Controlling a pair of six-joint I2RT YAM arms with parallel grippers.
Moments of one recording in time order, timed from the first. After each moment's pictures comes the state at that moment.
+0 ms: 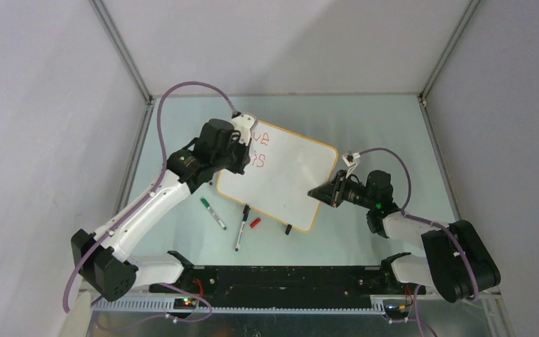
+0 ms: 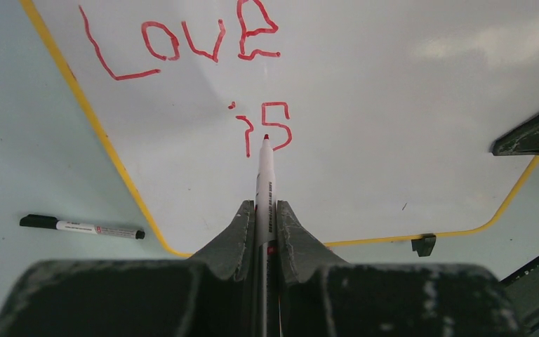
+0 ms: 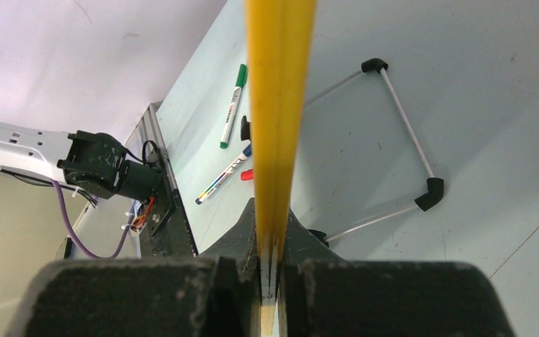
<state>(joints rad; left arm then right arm) -0.61 1.24 1.19 -0.60 -0.02 -0.05 0.33 1.25 0.29 0.79 -0.76 0.61</state>
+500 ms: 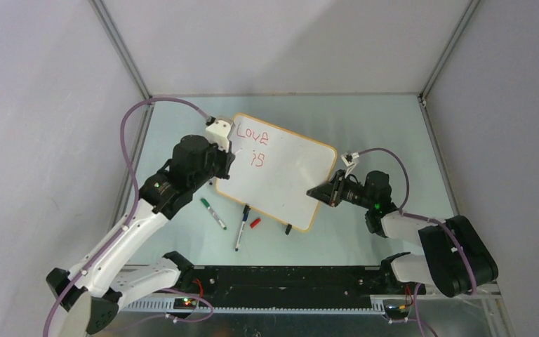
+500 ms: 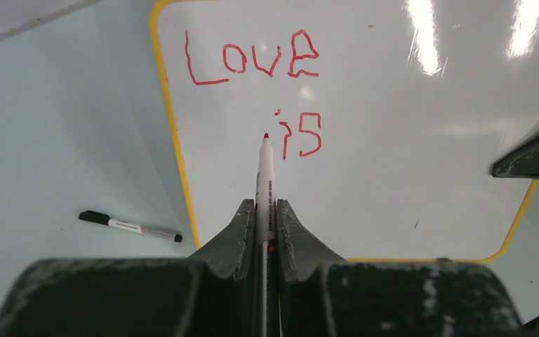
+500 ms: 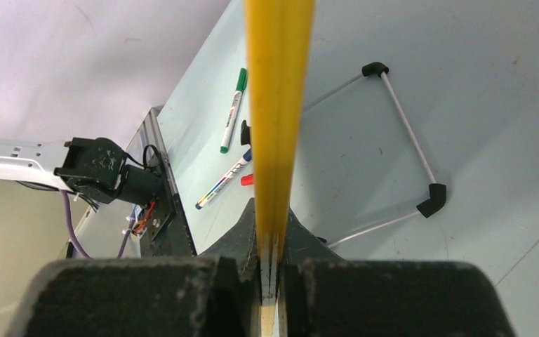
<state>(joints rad) -0.61 0.98 1.04 -0.50 -0.13 -0.04 0.33 1.28 0.29 0.83 -0.75 0.62</state>
